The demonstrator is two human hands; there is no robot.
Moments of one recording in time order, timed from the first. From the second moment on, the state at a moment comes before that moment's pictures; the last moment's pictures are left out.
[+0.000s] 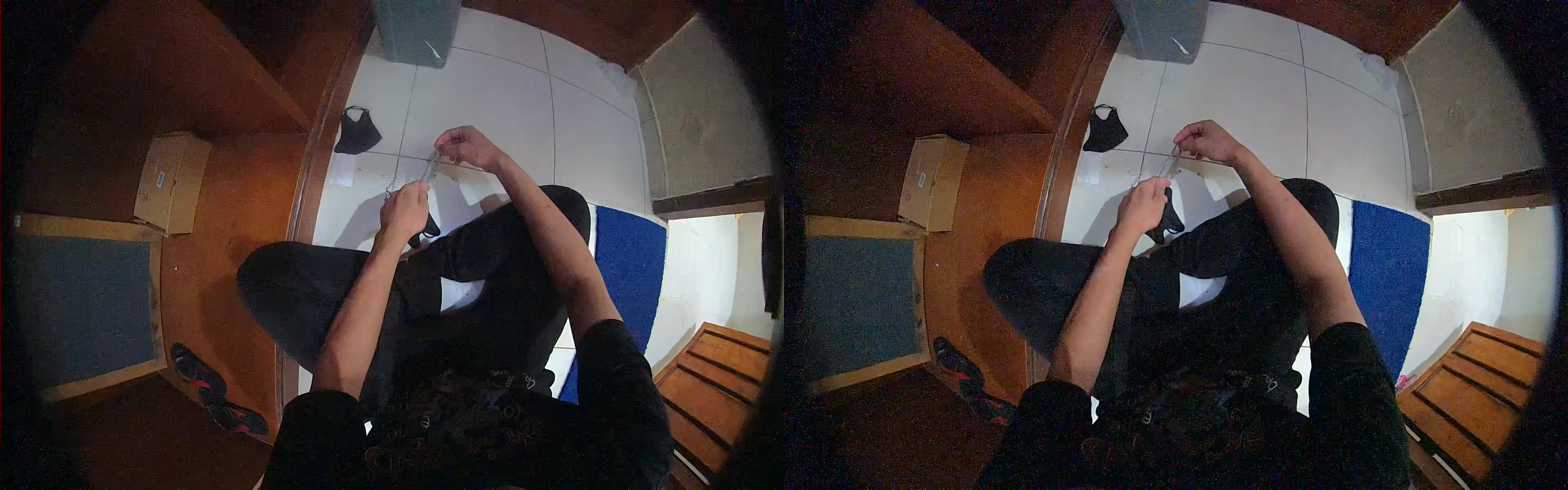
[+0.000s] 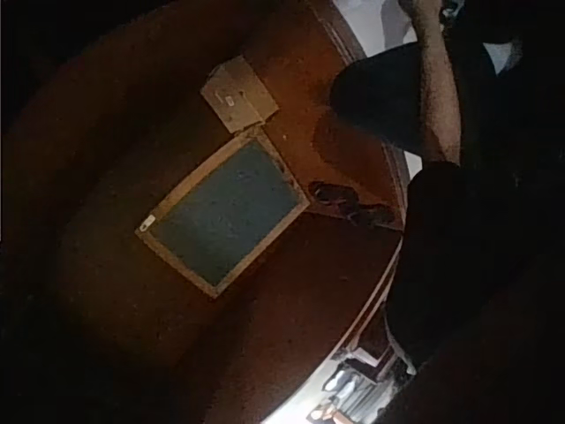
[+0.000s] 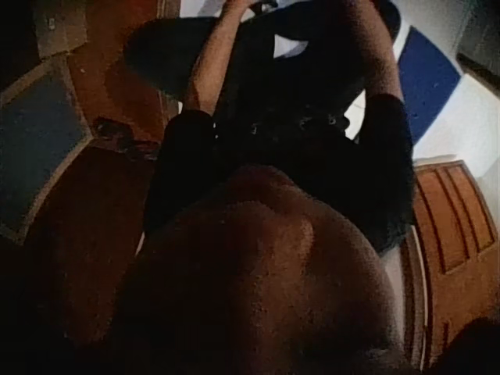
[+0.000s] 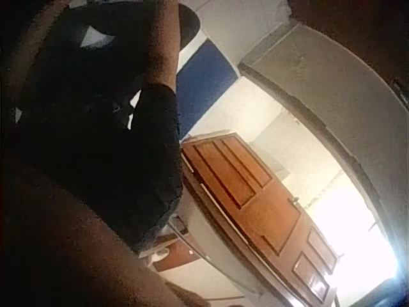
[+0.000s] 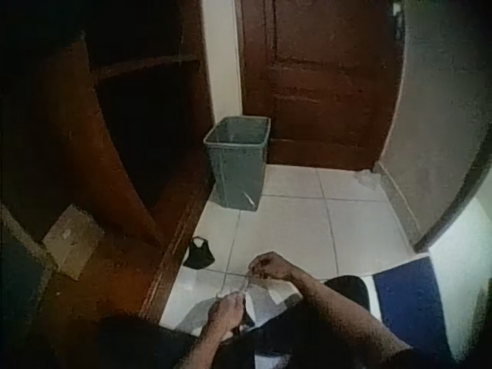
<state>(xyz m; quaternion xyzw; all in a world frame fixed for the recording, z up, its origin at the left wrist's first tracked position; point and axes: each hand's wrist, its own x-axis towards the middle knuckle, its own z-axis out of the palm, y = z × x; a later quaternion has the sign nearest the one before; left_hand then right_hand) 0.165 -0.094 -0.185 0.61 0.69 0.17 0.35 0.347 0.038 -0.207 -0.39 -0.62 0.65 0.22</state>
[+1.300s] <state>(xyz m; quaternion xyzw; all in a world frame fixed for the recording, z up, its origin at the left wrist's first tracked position) 0.171 -0.092 -0.190 0.55 0.64 0.38 0.37 0.313 -0.014 -0.168 -0.40 -0.59 0.65 0.25</state>
